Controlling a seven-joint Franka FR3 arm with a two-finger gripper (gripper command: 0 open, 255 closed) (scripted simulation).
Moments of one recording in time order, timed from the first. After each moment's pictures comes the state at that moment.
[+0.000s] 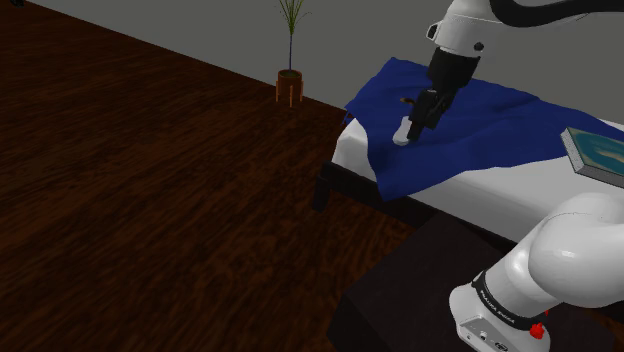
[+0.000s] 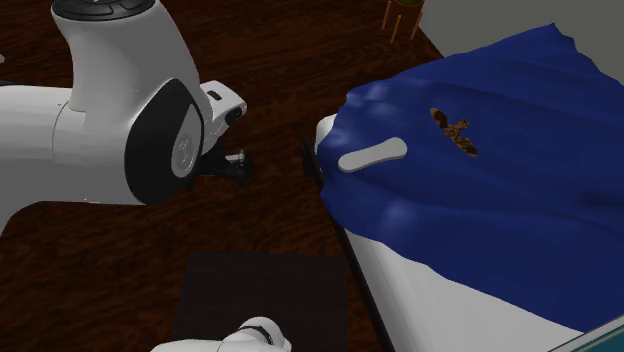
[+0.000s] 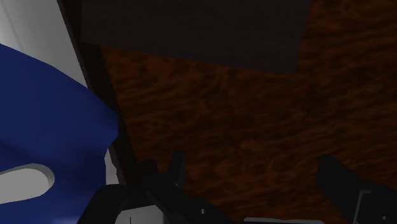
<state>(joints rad) -0.01 -0.75 0.06 -2.44 0.12 1.68 -0.10</state>
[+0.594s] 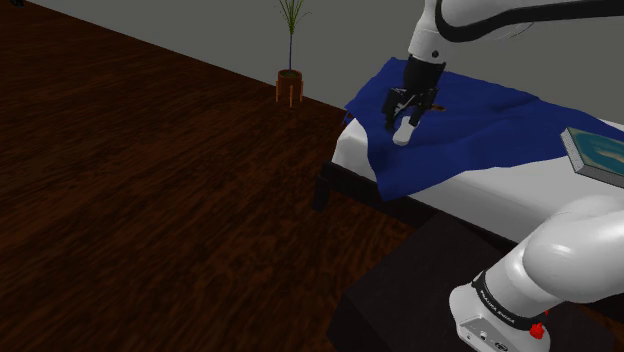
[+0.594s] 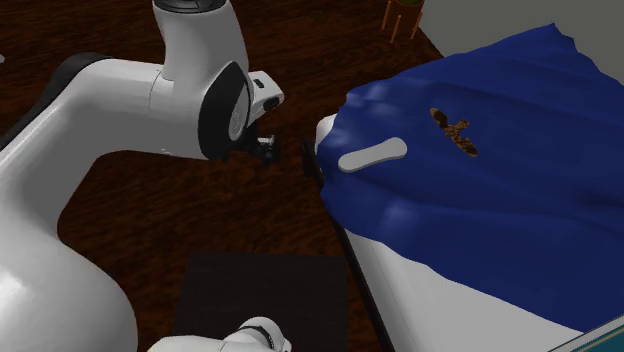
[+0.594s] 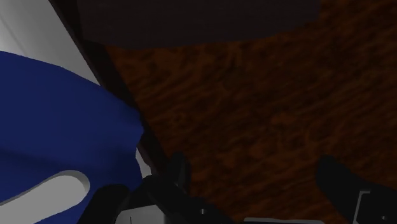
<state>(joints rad) -0.10 -0.52 0.07 -2.38 0.10 1.84 0.04</state>
